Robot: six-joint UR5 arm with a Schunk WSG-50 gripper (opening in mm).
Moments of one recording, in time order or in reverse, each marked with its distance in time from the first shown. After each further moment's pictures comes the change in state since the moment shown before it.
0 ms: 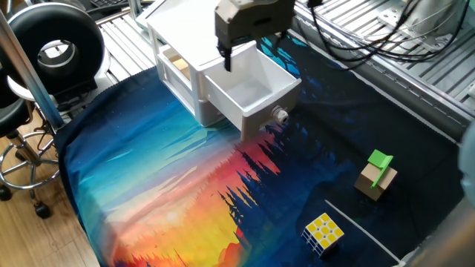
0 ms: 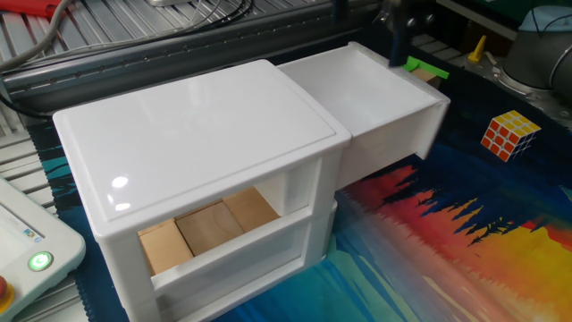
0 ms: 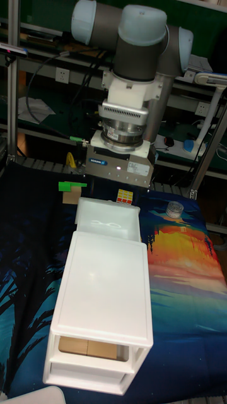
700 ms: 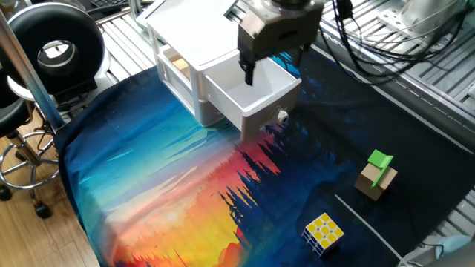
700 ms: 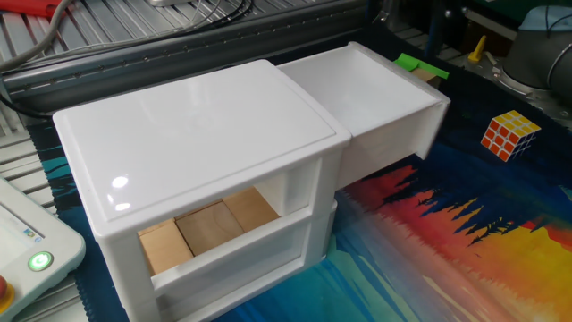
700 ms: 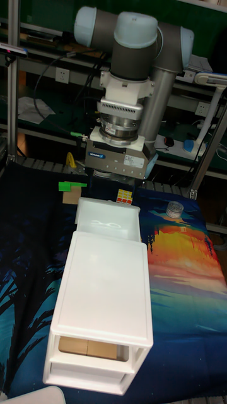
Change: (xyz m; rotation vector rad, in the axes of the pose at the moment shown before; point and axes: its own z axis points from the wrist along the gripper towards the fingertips) arm 0.049 -0.012 0.019 -0.007 -0.016 -0.016
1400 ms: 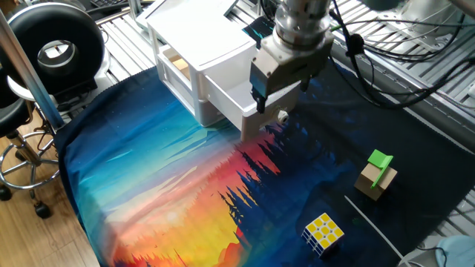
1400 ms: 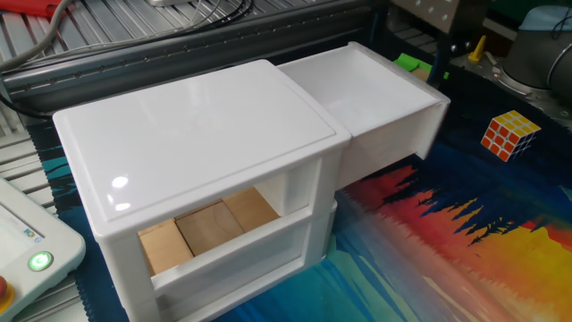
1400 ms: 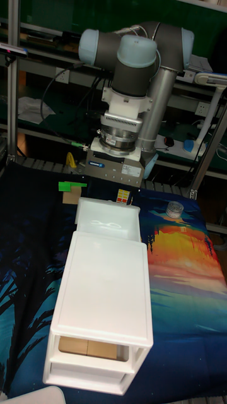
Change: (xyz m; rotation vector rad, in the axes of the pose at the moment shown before) arm 0.019 -0.009 0.043 0.038 -0.059 -0.061
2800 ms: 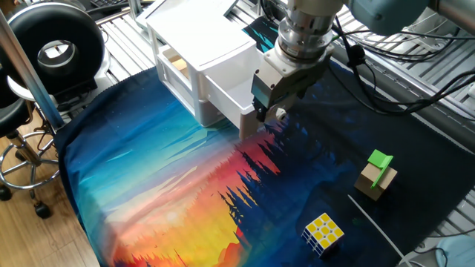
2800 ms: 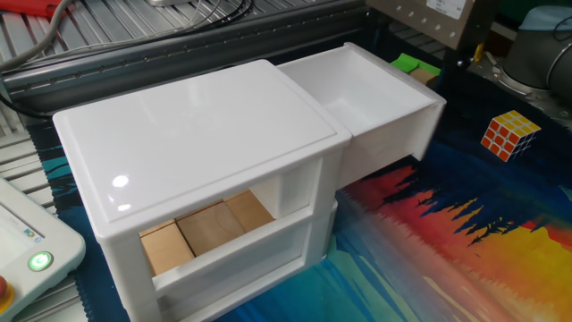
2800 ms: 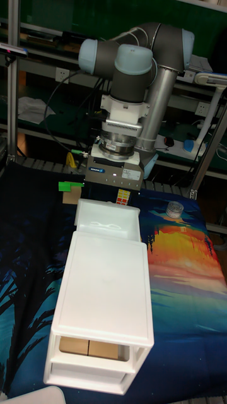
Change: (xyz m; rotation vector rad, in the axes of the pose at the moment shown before) arm -0.001 0.003 0.015 -0.012 -0.034 -0.054
